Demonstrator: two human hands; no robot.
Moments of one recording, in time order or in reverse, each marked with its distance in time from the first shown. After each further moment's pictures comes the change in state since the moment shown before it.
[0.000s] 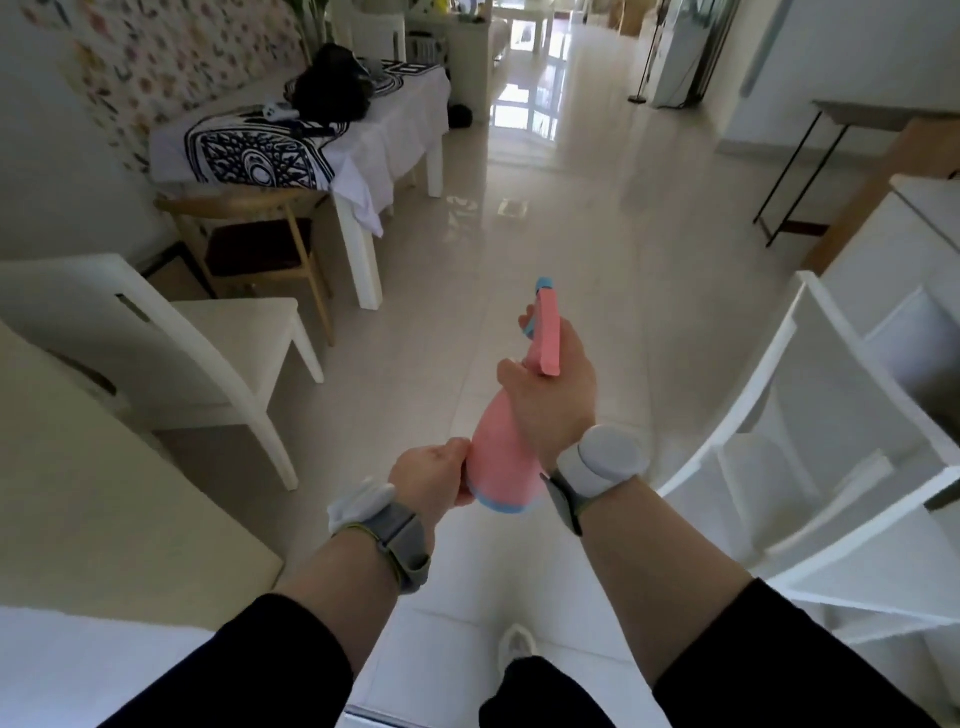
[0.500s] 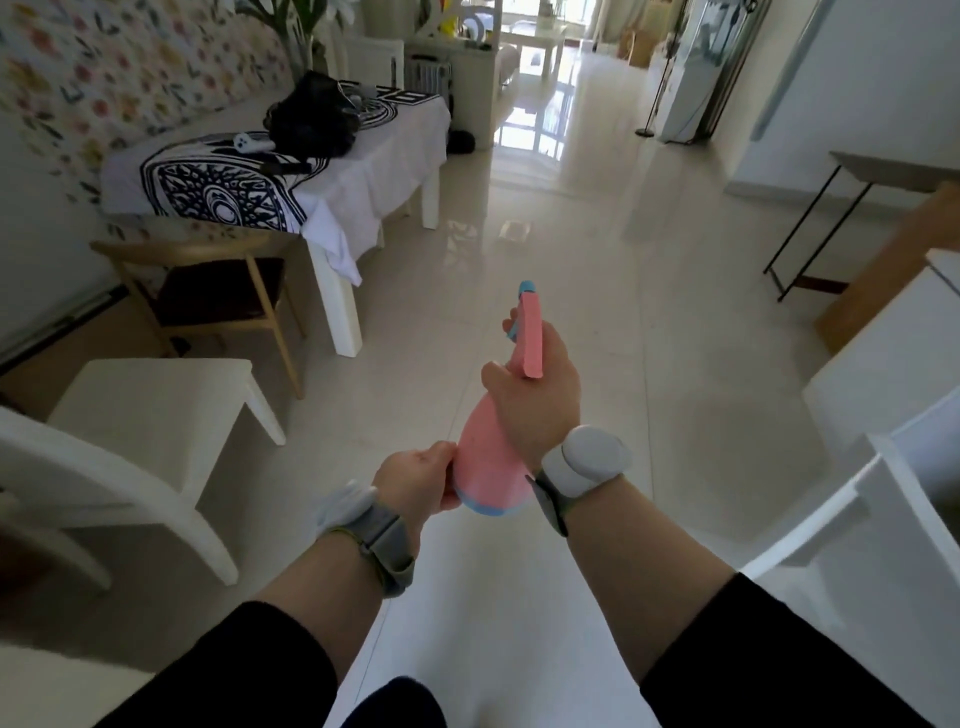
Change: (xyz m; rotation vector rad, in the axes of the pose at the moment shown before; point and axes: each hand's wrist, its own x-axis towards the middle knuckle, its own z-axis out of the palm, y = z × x) left_hand 0.230 0.151 0.097 -0.144 0.003 -0.064; right_hand 0.285 0.023 0.044 -0.017 -0.074 -0.053
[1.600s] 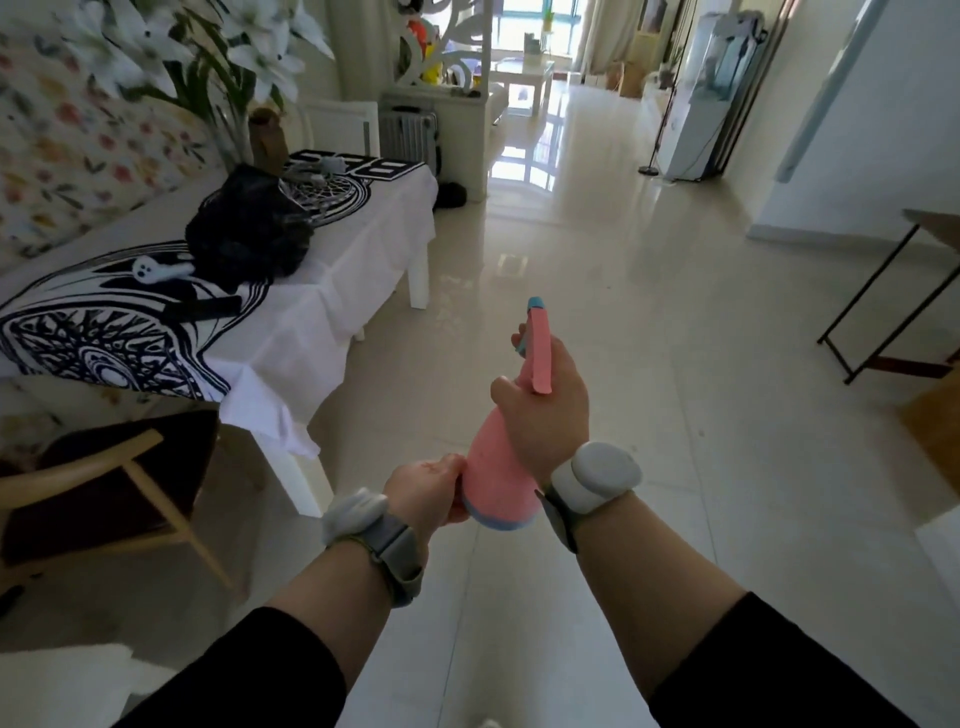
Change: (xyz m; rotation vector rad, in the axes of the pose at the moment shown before) left_hand 0.502 0.363 0.149 0.093 -0.050 0.023; right_hand 0.608 0.072 0.168 -0.057 0.061 -0.058
